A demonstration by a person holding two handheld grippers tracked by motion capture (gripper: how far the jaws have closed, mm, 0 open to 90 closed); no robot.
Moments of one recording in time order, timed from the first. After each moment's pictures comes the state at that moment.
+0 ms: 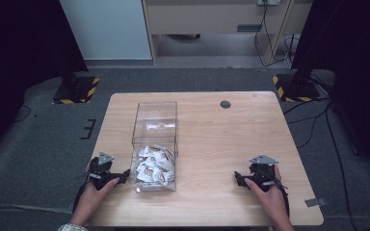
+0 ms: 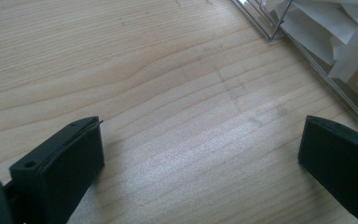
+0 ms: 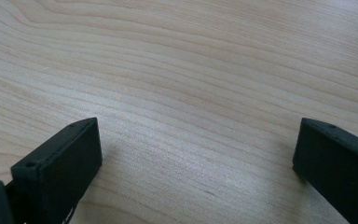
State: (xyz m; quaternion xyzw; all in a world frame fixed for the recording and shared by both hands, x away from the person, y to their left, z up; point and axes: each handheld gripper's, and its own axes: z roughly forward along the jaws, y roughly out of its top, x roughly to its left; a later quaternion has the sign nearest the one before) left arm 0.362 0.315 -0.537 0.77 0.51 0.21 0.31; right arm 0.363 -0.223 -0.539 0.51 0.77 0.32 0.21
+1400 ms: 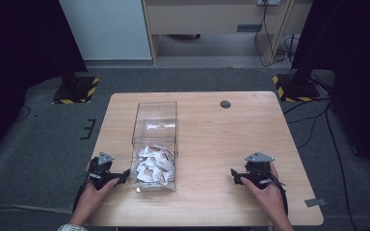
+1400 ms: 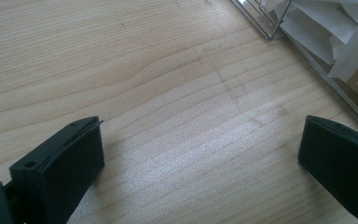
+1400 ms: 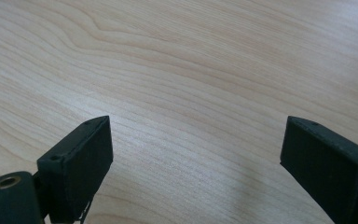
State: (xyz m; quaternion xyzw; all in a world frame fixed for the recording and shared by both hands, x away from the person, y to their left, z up) left arm 0.362 0.316 -0.537 0.77 0.51 0.21 0.31; right arm 0.362 -0.207 -0.519 0.47 0.79 0.33 0.22
